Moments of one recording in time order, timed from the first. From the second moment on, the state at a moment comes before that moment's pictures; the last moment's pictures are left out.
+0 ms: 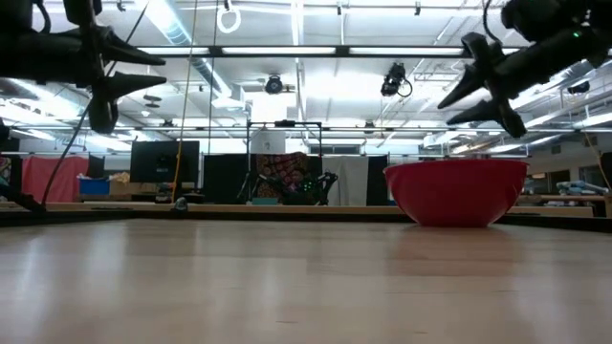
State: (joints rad) left arm -0.07 0.04 0.10 0.05 -0.44 -0.79; right arm -0.60 0.63 0.46 -0.24 -0.12 0.83
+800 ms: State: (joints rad) left arm -0.07 0.01 0.01 0.07 -0.45 -0.90; right arm -0.60 0.43 0.04 0.20 -0.19 1.09
